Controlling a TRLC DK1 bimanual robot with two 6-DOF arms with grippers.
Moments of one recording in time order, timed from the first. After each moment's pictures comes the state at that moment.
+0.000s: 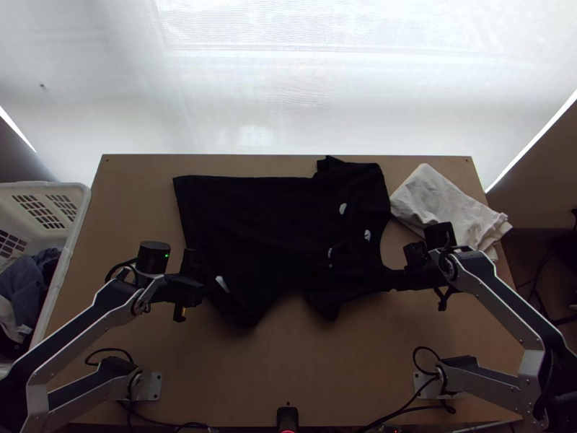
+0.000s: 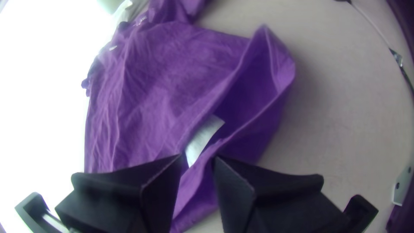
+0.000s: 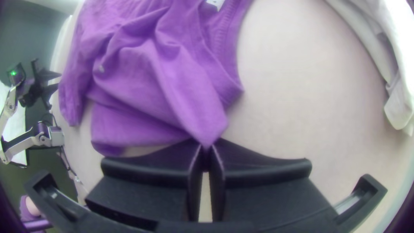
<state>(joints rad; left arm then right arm) -0.29 1.15 0.54 -0.31 0.41 1.45 0.13 1.30 0.72 -0.71 -0.36 0.01</state>
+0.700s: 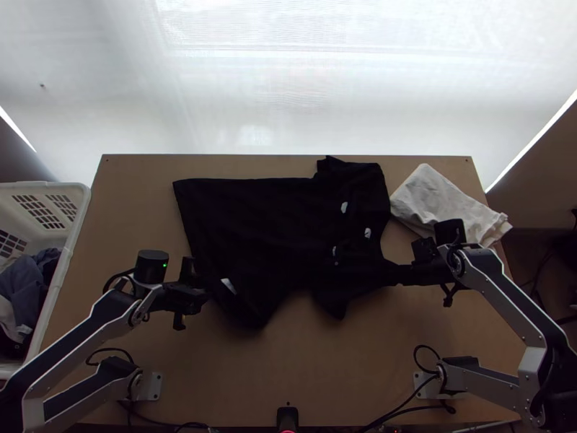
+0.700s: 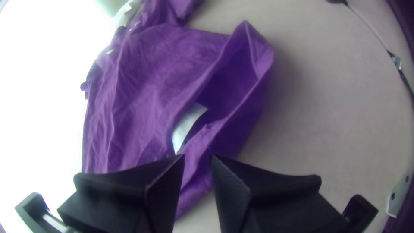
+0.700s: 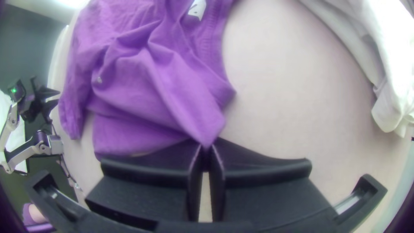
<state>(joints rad) -0.31 1.08 0.47 -0.29 0.42 1.41 0.06 1.30 0.74 -0.71 -0.36 -0.02</state>
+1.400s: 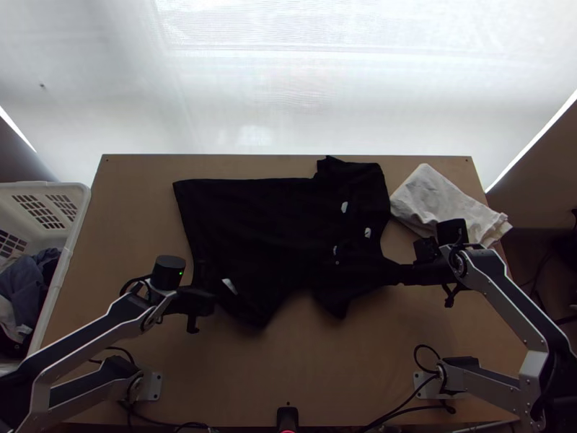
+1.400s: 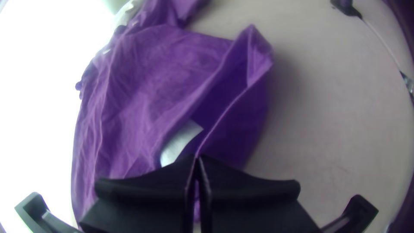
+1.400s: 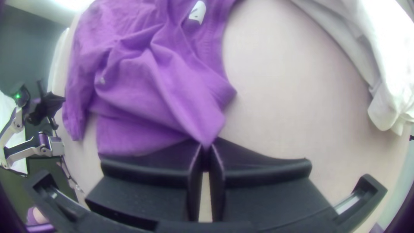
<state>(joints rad) -0.43 1.17 0.43 -0.10 0.38 1.24 0.06 1.28 0.75 -0.72 -0.36 -0.02</state>
